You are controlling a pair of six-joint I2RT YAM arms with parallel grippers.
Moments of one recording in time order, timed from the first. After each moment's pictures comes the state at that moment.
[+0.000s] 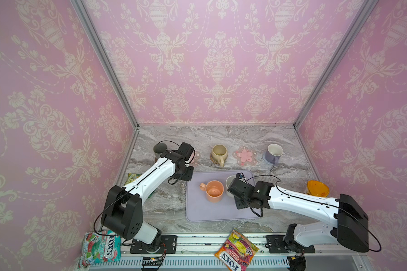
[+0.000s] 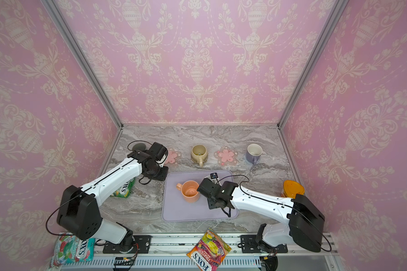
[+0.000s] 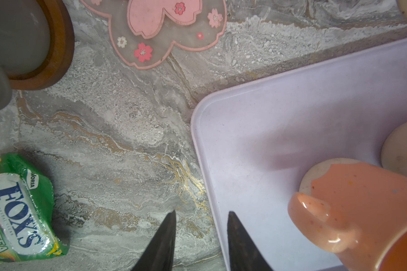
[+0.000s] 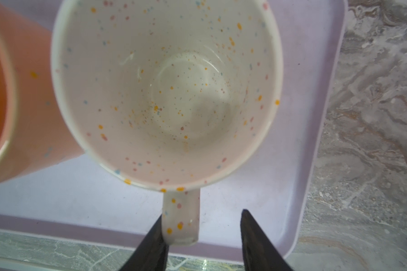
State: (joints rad) left arm -0.43 1.50 1.15 -0.96 -0.04 -0.26; right arm 0.99 1.35 0.89 -0.86 0.29 0.78
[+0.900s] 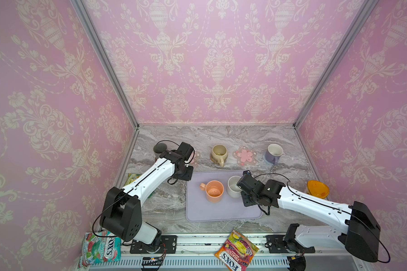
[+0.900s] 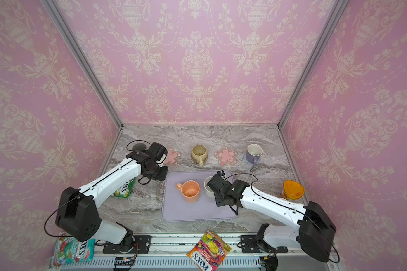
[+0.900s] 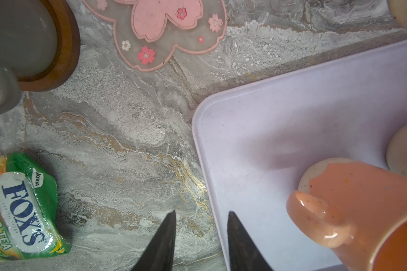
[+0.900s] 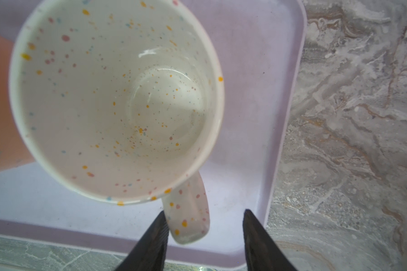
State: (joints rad) left arm -0.43 1.49 1.15 -0.96 -0.05 -0.26; right arm 0.88 1.24 0.82 -0.84 0.26 0.62
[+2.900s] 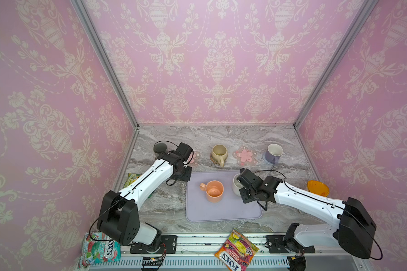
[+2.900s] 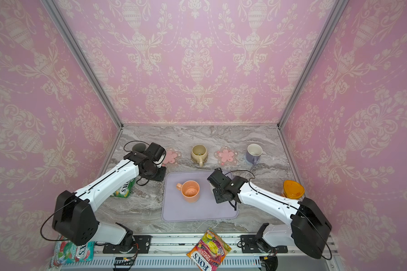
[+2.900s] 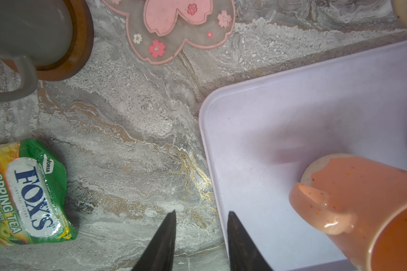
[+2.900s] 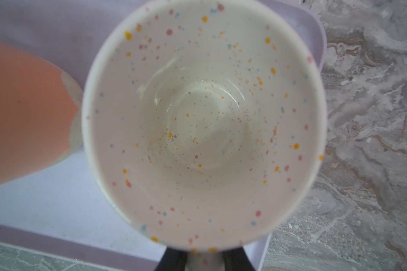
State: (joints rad) left arm -0.43 1.45 1.13 -0.99 -0.07 -0.28; right arm 0.81 1.29 0.83 -0.78 0.22 0.50
